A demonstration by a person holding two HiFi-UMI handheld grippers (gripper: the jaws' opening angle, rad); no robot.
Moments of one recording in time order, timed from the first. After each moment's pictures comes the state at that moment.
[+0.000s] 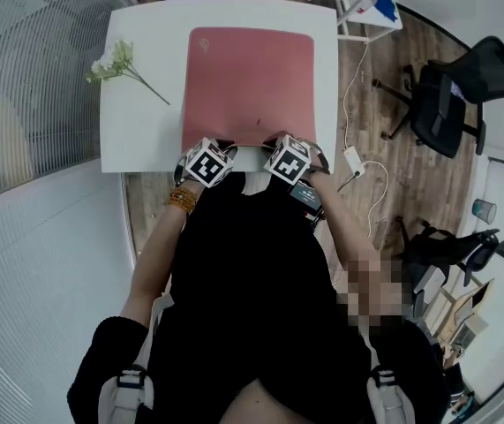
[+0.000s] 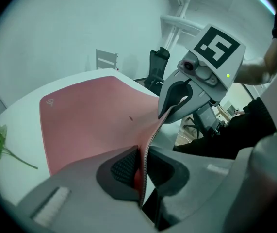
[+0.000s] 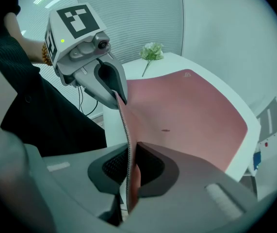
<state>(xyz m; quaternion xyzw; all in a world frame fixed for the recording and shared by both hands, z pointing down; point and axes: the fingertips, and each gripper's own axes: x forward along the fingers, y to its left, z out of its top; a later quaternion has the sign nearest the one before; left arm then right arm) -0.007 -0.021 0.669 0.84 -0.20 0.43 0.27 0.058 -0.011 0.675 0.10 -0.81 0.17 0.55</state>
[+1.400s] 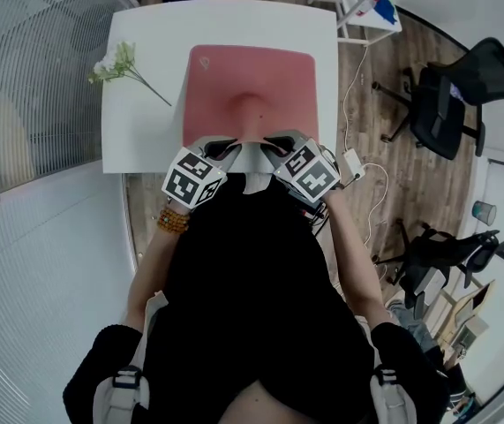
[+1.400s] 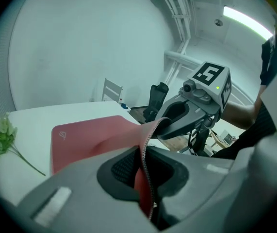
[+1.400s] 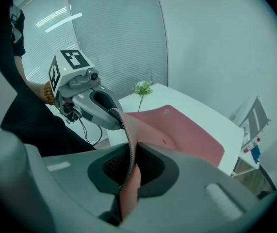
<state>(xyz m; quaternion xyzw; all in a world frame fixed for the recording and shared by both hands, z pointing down) -0.006 -0.034 0.540 0.88 -0.25 0.27 0.29 0.036 -0.033 0.544 0.18 -0.86 0.19 0.43</state>
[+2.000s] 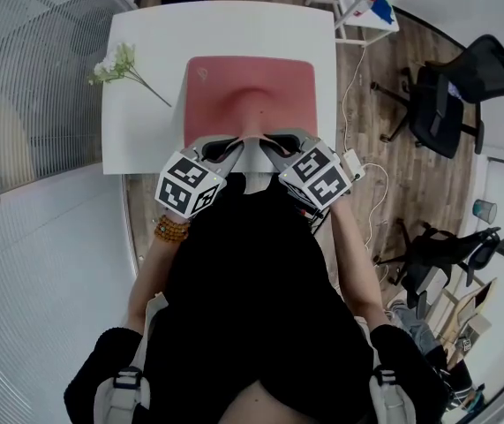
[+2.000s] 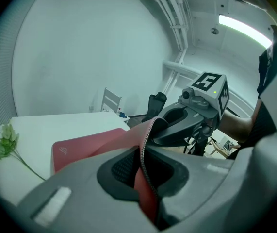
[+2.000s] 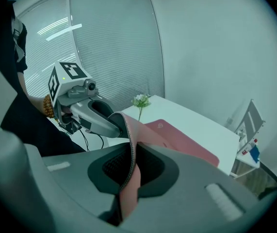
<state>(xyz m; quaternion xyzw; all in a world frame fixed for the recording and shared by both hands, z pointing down) -0.002 -0.034 0.491 0.89 -0.27 0.22 0.28 0.031 -0.036 0.496 0.21 -0.88 0.19 0.38</state>
